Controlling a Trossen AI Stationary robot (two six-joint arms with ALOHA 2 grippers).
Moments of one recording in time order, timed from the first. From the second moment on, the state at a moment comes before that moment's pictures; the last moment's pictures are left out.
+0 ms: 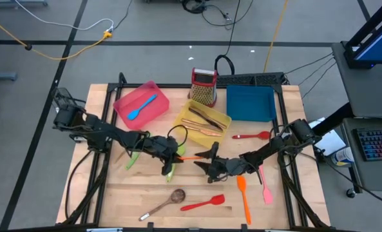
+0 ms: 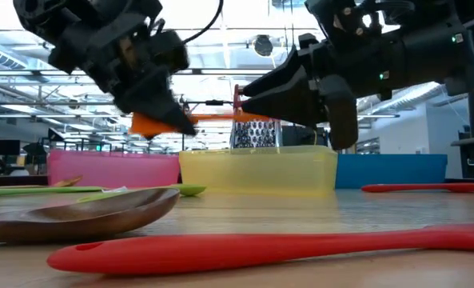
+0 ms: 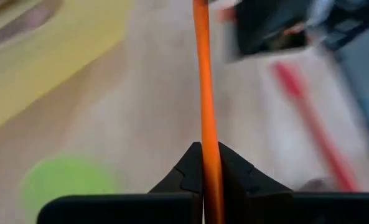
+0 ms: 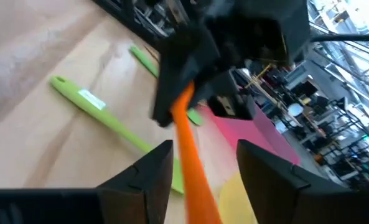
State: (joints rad) left arm -0.15 1.54 0.64 0.30 0.08 -0.37; right arm 0.41 1.88 0.68 1.04 0.64 -0.59
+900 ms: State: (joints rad) left arm 0.13 0.87 0.64 -0.78 -0.63 -0.40; right arm 0.41 1.88 0.68 1.09 0.63 -0.48
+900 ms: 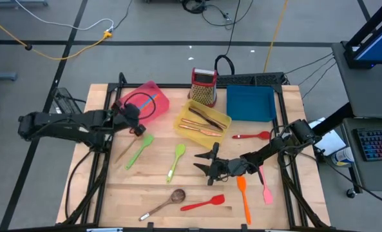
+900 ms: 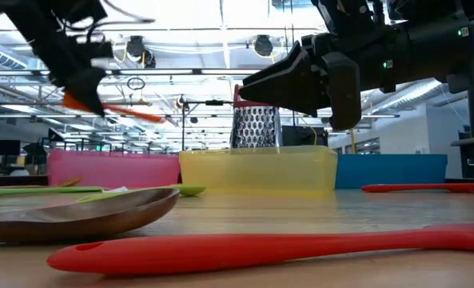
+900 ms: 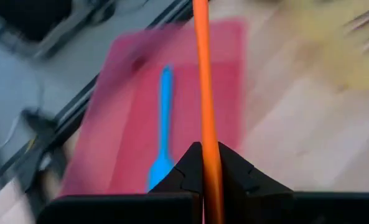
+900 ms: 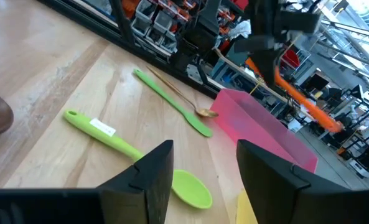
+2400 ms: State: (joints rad) left arm 0.51 0.97 0.51 -0.45 -0.34 -0.30; right arm 0.41 1.88 0.68 1.09 0.62 -0.47
